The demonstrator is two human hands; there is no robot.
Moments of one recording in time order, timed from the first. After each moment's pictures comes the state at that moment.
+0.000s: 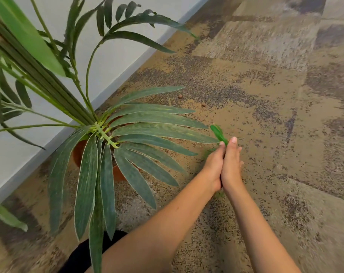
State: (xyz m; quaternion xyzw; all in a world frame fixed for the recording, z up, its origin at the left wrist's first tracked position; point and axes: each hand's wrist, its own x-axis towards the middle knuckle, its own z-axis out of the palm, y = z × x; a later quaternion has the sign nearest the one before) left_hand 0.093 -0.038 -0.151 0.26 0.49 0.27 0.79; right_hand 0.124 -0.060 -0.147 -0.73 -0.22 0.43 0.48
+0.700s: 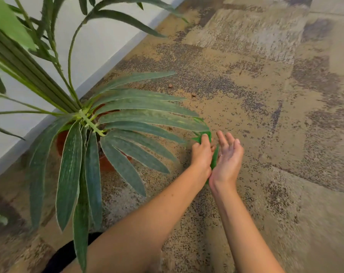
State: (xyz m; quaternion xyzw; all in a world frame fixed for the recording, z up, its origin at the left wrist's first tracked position) left_hand 0.093 -0.038 -0.139 0.30 0.60 0.31 0.67; right_hand 0.116 -0.079 -0.135 -0.54 -0.09 0.46 0.70
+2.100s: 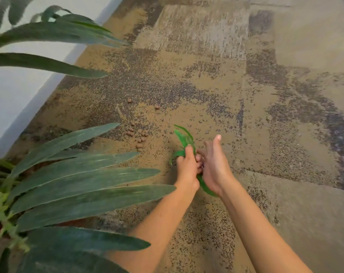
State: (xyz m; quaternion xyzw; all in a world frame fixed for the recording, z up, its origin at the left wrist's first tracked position) left_hand 0.132 -0.008 -0.153 0.25 0.59 0.26 0.73; right_hand 0.181 -0.041 -0.127 -0.63 -0.07 0.57 0.53
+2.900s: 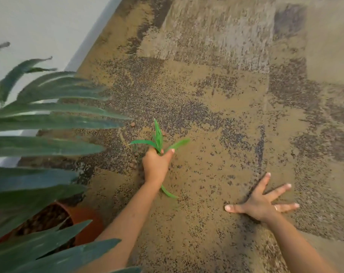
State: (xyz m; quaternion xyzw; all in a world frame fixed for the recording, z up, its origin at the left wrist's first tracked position) left_hand 0.107 0.164 -0.179 0.57 0.70 0.17 0.39; right_hand 0.304 -0.019 -0.173 -0.81 -0.16 0.57 -0.04
